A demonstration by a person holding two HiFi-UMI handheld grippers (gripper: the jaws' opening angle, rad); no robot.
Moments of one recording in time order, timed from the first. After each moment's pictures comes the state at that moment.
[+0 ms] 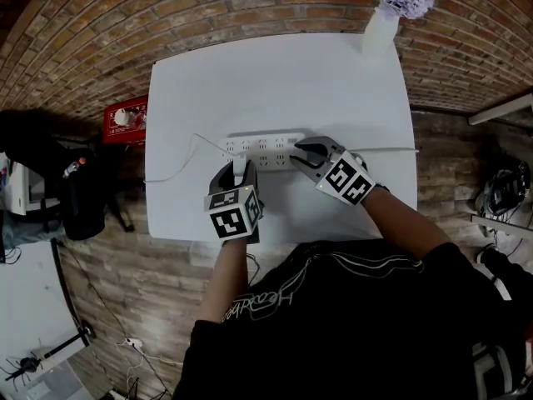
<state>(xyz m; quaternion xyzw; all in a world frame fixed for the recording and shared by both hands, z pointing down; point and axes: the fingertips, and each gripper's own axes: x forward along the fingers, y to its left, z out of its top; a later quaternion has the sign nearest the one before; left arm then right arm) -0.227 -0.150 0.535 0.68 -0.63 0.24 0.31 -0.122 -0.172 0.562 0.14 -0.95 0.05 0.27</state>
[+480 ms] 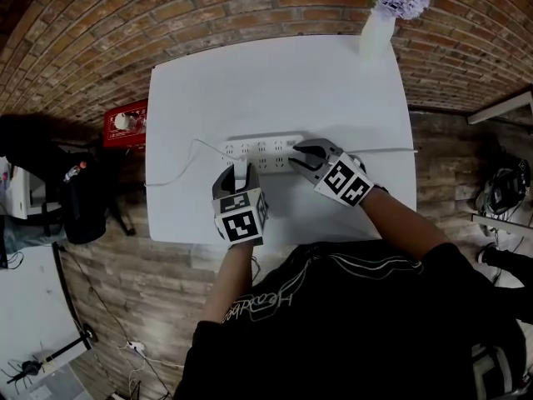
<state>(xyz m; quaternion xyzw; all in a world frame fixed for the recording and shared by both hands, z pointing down) -0.224 -0.148 0.536 0.66 -0.64 0.27 0.27 -0.122 -0.172 0.562 0.14 -0.95 0.04 0.26</state>
